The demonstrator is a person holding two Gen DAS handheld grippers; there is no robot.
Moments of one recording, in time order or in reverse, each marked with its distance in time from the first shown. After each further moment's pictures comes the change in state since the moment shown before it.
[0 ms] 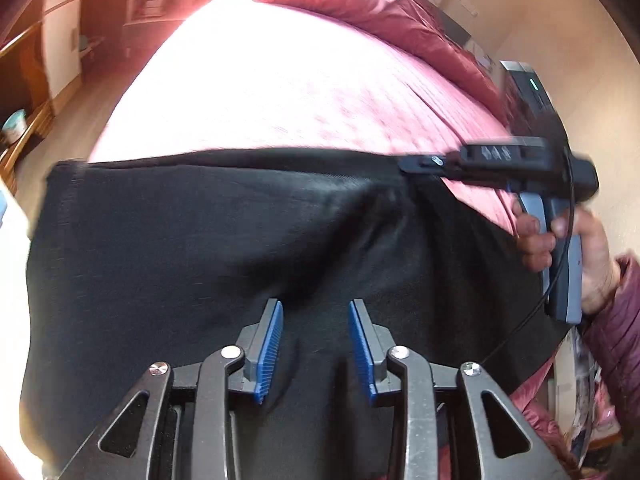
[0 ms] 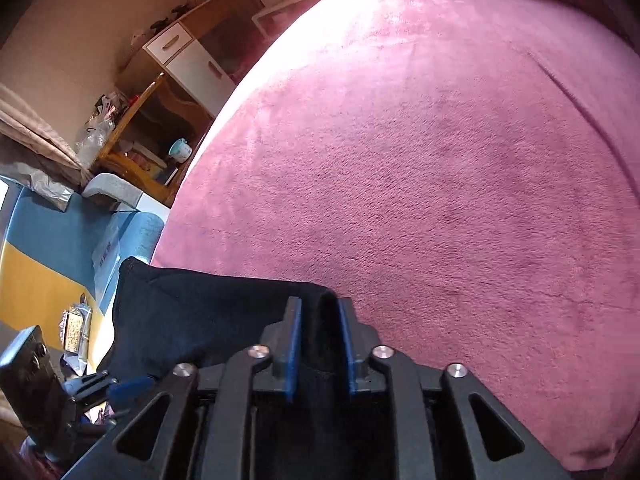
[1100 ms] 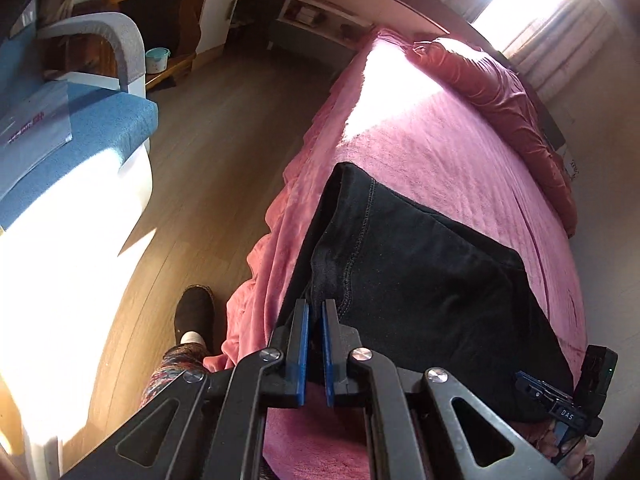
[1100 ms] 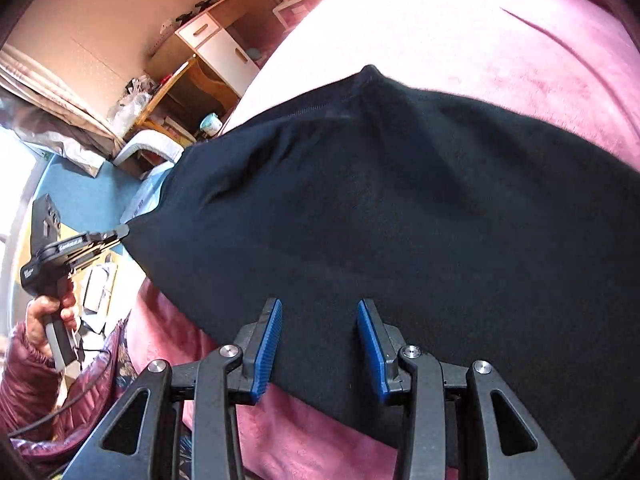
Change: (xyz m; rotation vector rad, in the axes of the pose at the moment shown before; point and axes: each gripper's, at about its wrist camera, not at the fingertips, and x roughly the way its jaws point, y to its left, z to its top) left arm -0.089 0.119 -0.049 -0.344 -0.107 0.198; right arm -0.041 0.045 -0.174 -0.005 0.033 0.081
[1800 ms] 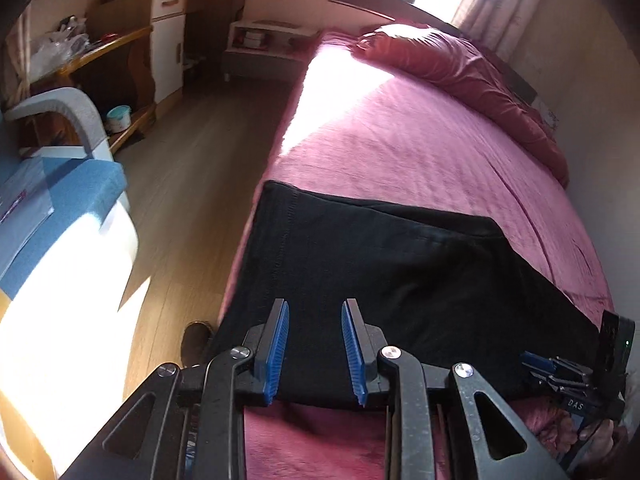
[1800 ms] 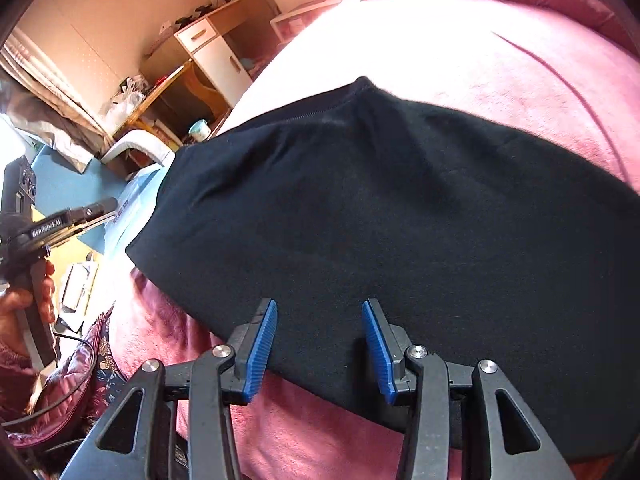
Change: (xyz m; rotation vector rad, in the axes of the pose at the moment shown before) left arm -0.004 -0.079 -0.016 0.244 -0.055 0.000; right arm -0.012 0.006 -0.016 -0.032 -0.084 -0.086
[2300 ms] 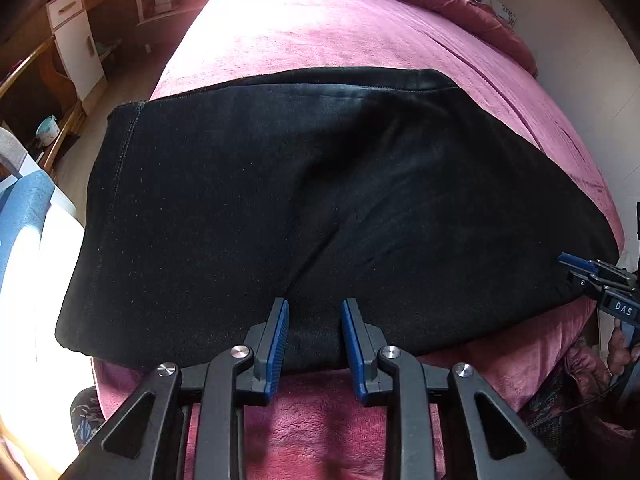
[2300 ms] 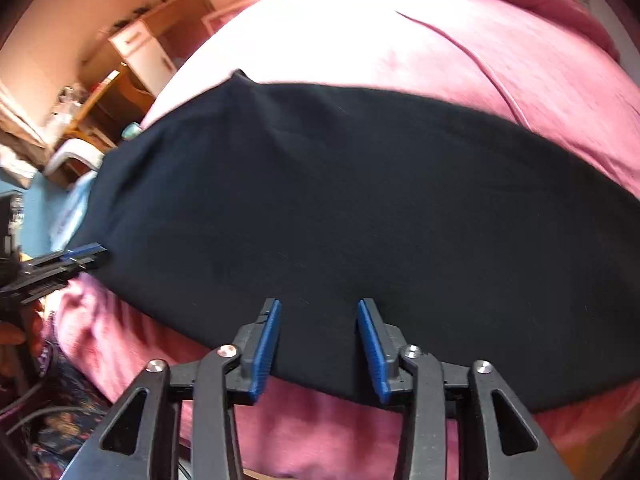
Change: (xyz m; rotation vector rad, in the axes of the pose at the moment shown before) left arm 0.071 -0.076 -0.050 0.236 0.228 -0.012; right arm -0.034 -0.067 -0.030 0.111 0.078 -0.223
